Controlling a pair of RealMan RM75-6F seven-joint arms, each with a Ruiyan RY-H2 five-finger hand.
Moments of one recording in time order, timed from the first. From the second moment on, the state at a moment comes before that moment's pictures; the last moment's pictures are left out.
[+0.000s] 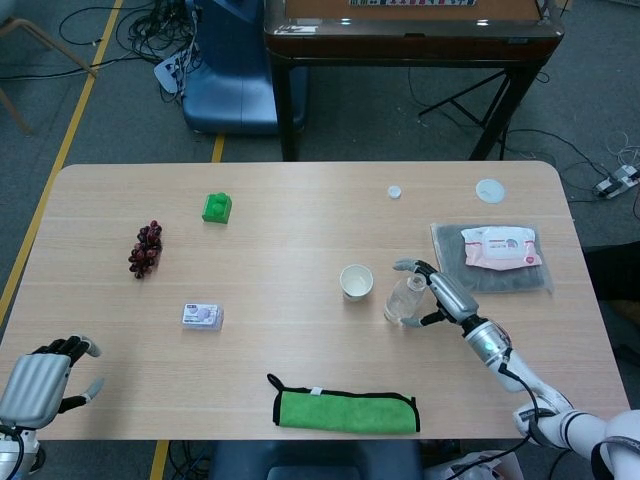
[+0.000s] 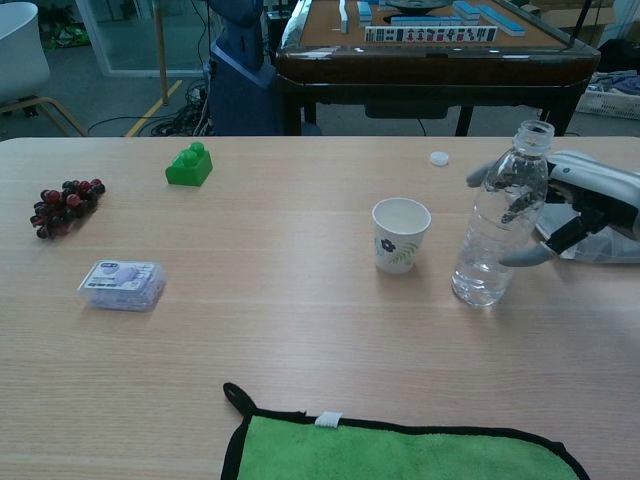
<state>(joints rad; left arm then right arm) -0.07 -1.07 0.02 -1.79 1.54 1.46 0.26 0.59 -1.58 0.00 -1.00 -1.58 1.09 0.84</state>
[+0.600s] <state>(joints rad) -0.08 -1.09 0.02 -1.78 1.53 1.44 0.28 0.47 -1.33 -0.01 -1.27 -1.51 1.16 0.37</state>
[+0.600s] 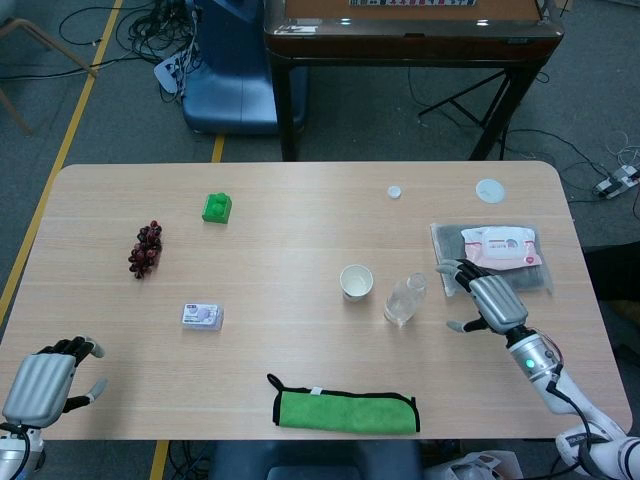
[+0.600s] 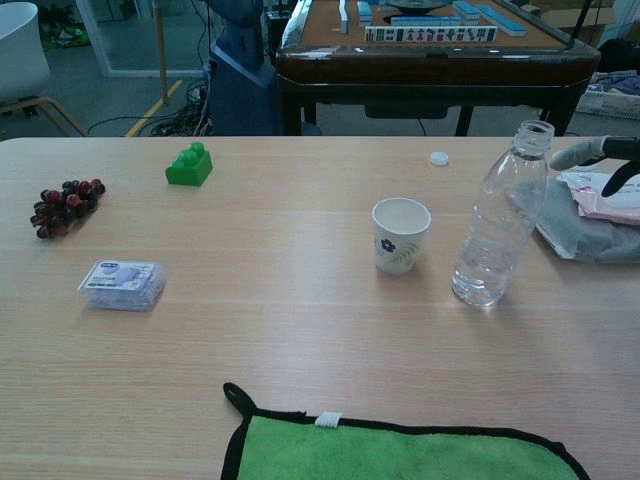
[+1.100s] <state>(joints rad) -0.09 -1.11 0.01 -1.75 1.55 1.45 0.26 0.25 -1.25 -0.05 -1.39 -1.55 1.49 0.16</state>
